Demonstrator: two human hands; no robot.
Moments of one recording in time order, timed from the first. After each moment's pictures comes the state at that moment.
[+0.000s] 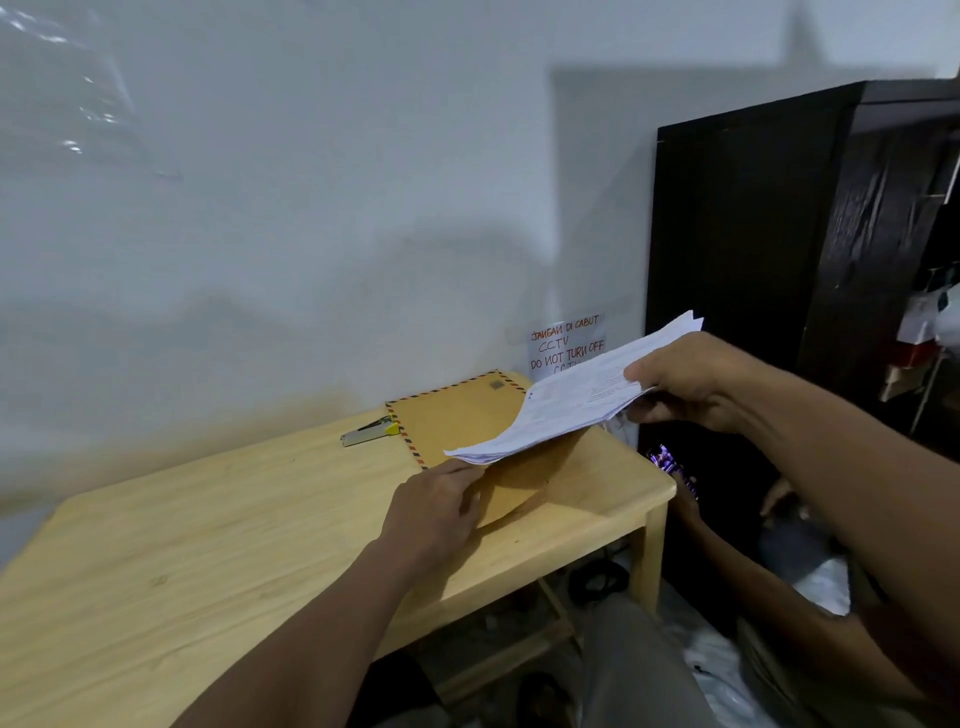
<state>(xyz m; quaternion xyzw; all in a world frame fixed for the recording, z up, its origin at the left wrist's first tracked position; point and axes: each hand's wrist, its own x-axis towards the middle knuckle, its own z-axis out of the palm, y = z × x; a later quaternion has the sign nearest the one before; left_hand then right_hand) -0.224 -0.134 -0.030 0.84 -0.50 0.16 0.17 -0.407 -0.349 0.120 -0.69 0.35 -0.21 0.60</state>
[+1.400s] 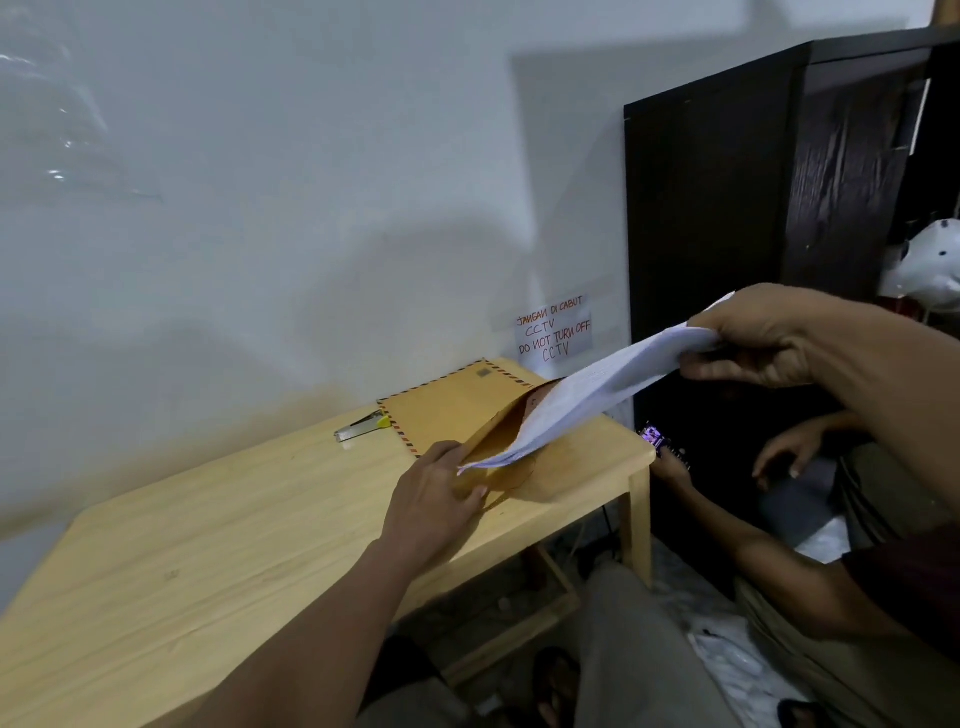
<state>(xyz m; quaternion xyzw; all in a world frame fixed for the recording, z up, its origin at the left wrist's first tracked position) -0.259 -0.137 -0.032 0.87 -0.42 0.13 0.23 -0.484 -0.363 0.125 -0.64 0.35 -0.23 0.65</state>
